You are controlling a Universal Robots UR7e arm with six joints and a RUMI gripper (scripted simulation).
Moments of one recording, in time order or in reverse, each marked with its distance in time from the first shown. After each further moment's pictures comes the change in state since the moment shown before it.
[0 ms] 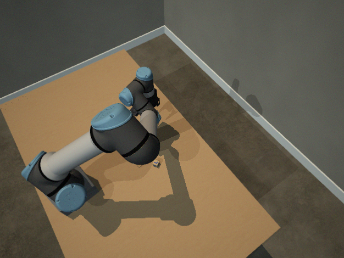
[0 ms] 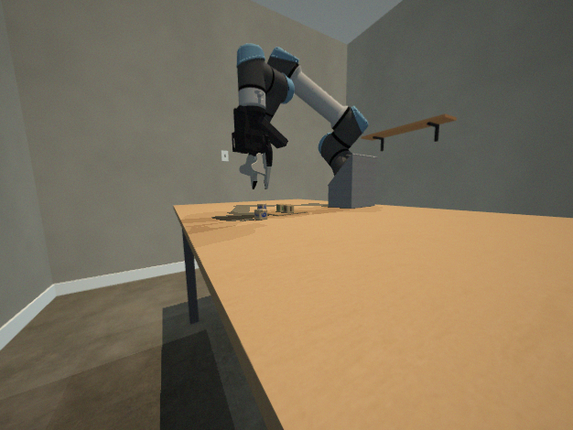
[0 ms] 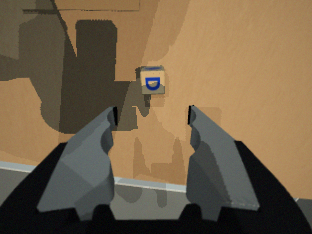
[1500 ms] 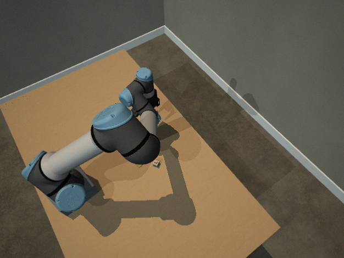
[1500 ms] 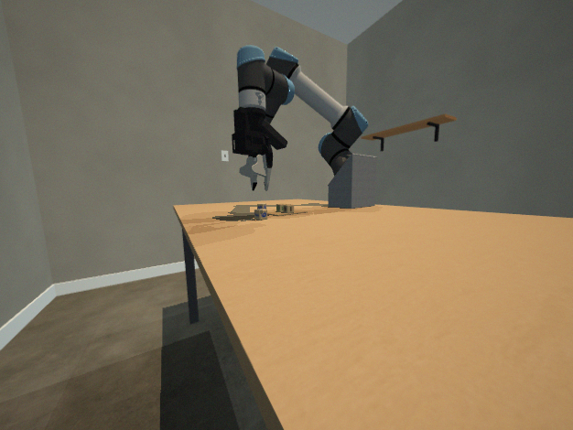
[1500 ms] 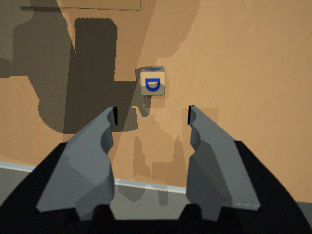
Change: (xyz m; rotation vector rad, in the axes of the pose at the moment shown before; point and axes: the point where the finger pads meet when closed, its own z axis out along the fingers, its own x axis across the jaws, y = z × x) arm 0.000 0.000 0.004 0.000 0.000 -0.017
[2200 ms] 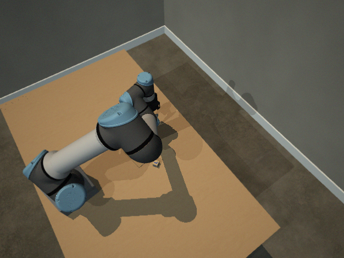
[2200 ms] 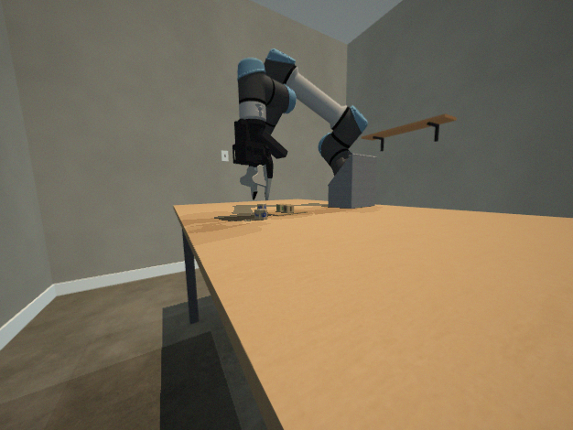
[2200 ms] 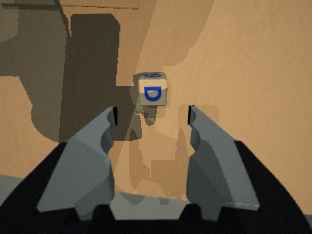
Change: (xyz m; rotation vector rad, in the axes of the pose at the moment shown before) arm 0.000 0.000 0.029 0.000 0.000 -0.006
